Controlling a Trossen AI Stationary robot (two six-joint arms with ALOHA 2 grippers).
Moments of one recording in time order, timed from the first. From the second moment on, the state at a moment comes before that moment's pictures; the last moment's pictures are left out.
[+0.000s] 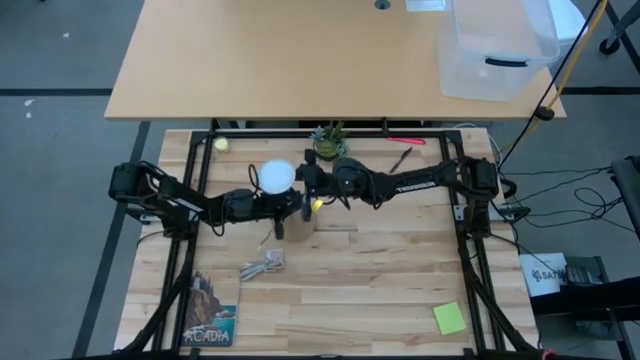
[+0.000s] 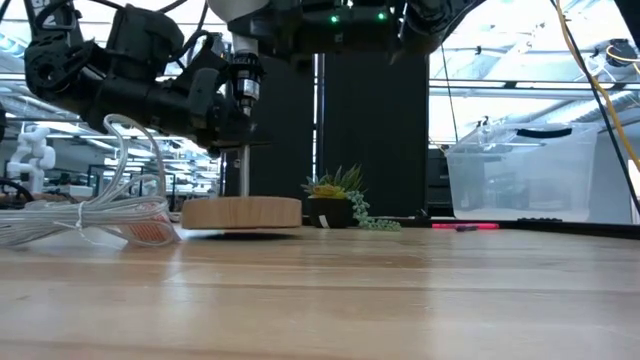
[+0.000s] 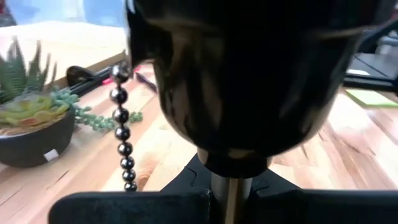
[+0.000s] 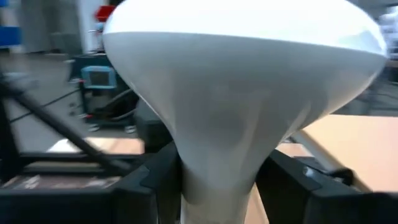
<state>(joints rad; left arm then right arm) 0.05 1.53 0.31 1.05 -0.08 -0.07 -0.10 1.90 1.28 0.65 -0.08 -0.04</state>
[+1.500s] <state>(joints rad) 0.10 1.76 0.31 1.33 0.10 -0.05 -0.17 1.91 1.29 0.64 -0.47 -0.05</state>
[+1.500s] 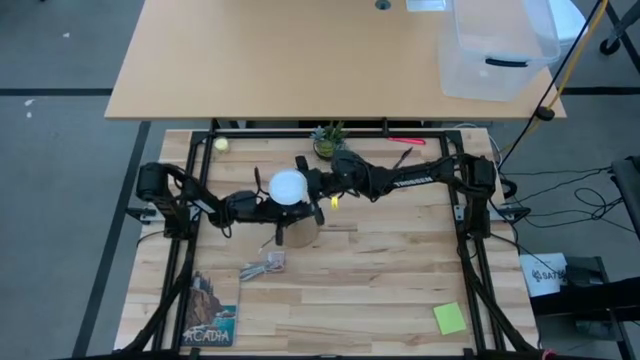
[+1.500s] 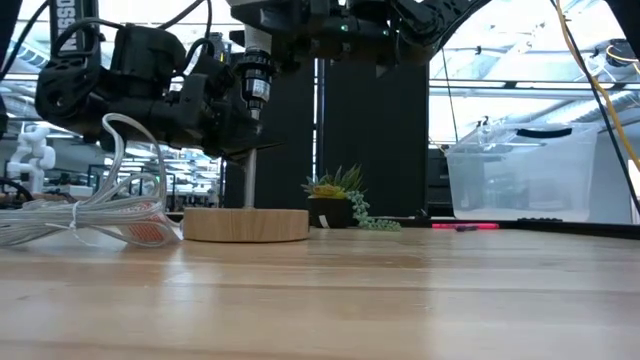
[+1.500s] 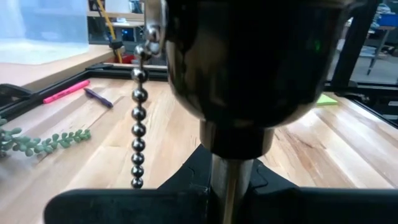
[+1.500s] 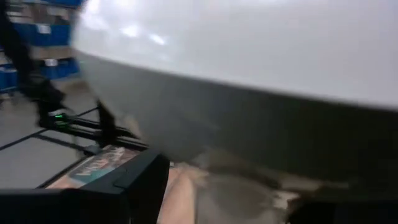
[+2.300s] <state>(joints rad) 0.06 1.76 0.31 1.38 0.01 -0.04 -0.08 1.74 1.20 0.48 -0.06 -0.11</state>
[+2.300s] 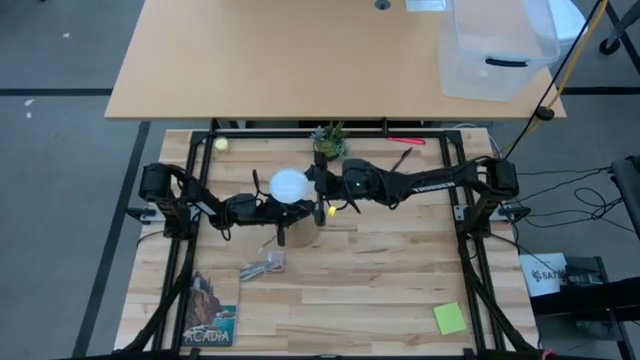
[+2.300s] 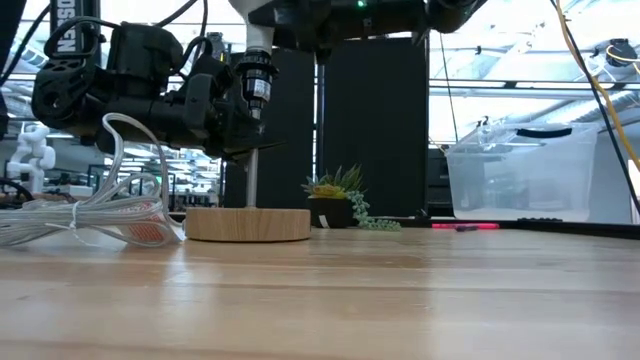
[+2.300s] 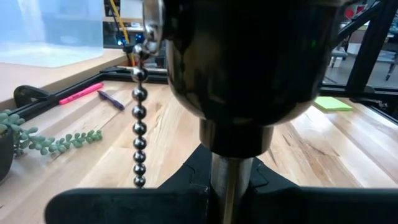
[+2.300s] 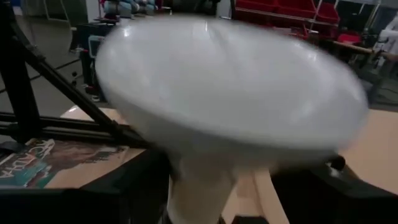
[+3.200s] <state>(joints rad) 0.06 1.76 0.31 1.38 -0.15 -0.04 0.13 1.85 1.05 0.92 0.55 -0.14</state>
